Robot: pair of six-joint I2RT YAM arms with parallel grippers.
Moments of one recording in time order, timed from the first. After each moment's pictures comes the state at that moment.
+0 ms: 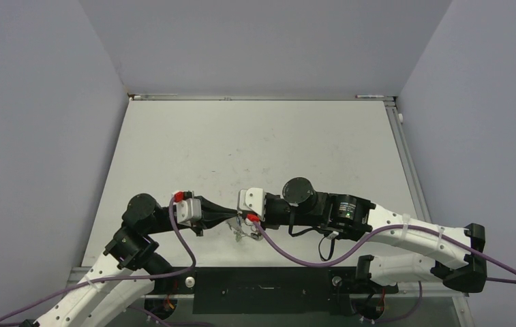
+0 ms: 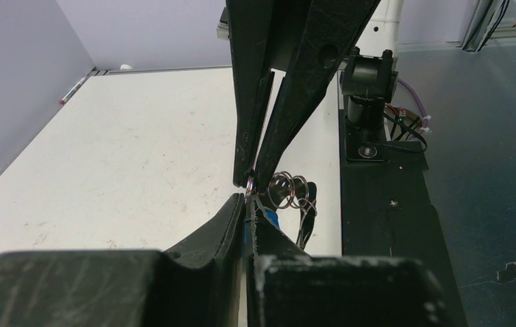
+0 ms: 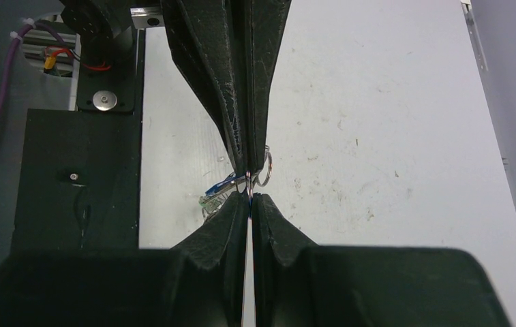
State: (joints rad) left arm -0.67 0.49 0.54 0.00 0.75 0.07; right arm 1.25 1.12 1.12 -0.41 -0.13 -0.38
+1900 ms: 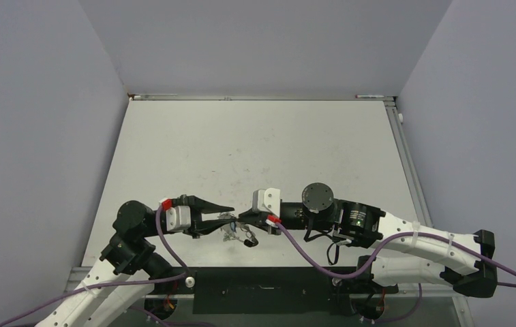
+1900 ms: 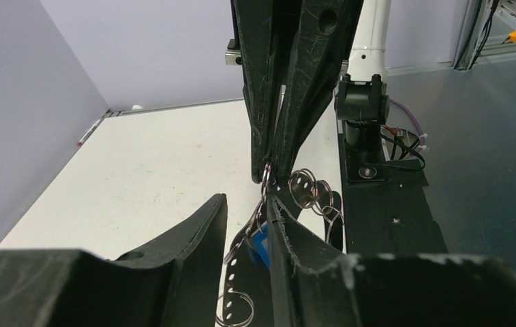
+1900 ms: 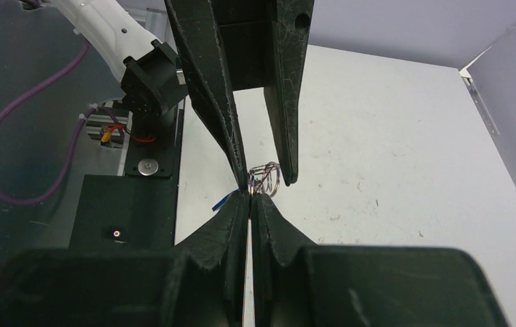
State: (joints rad) left arm -0.67 0.42 0.53 0.08 0.77 0.05; right arm 1.26 1.01 1.00 -0.17 -0.23 -0.27
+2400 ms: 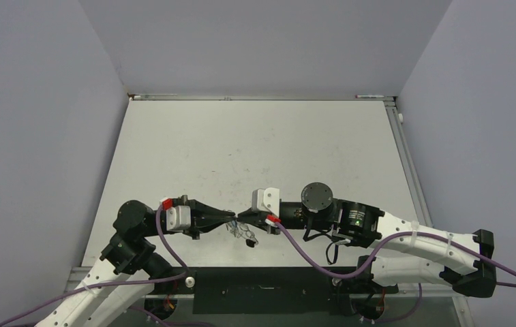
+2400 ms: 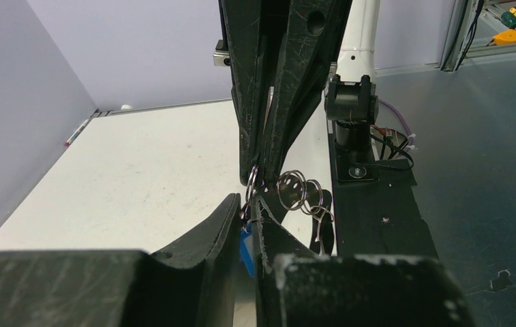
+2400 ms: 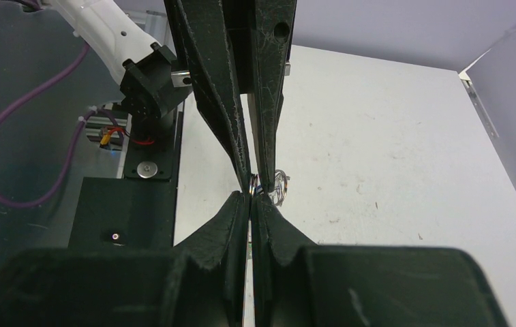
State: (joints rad) left arm -0.67 0.43 0.53 0.08 0.80 0.03; right arm 1.26 1.02 1.00 -0.16 -0.23 -0.27
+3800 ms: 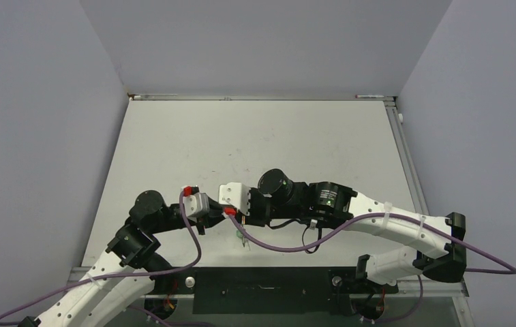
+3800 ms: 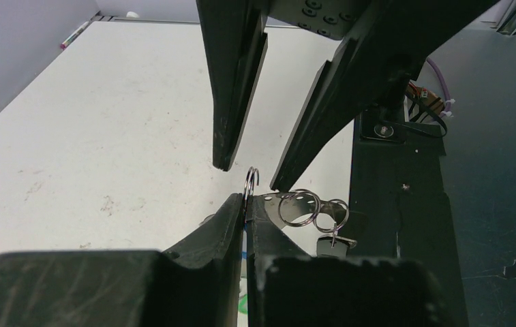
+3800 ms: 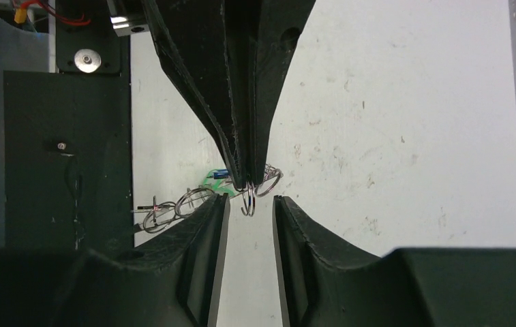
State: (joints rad) left arm -0.67 0.51 0.54 -0.09 0.66 0.09; right arm 1.26 1.29 1.36 -0.64 -0.07 -0.39
